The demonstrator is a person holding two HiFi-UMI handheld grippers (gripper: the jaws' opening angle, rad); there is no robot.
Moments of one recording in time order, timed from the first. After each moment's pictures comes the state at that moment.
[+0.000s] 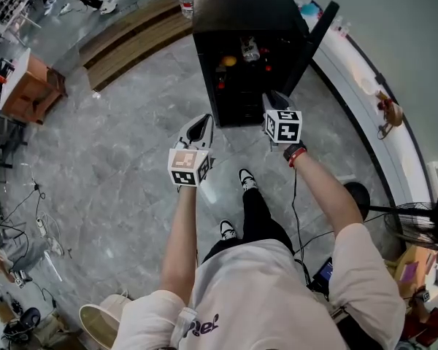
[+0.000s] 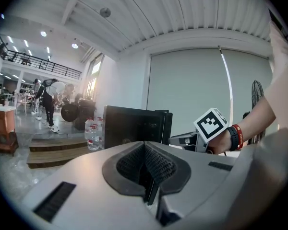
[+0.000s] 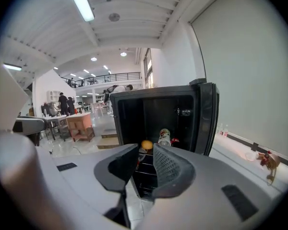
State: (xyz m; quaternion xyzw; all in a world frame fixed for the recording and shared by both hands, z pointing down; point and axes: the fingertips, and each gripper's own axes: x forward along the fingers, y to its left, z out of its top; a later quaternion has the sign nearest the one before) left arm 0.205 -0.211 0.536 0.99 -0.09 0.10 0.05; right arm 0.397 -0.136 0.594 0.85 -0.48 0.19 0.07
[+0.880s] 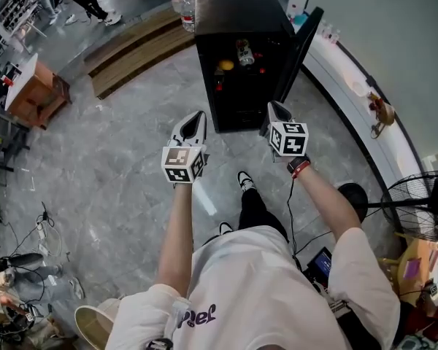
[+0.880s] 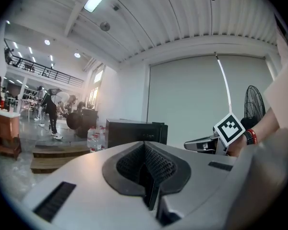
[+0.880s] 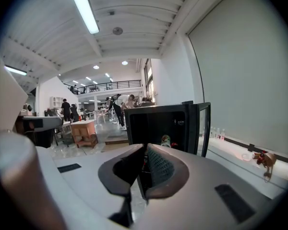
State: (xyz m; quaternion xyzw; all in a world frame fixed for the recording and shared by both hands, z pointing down) left arm 0.130 -0.164 0.474 0.99 -0.11 0.05 0.04; right arm 0.307 -0.042 0.529 0.86 -0.49 0.16 0.04
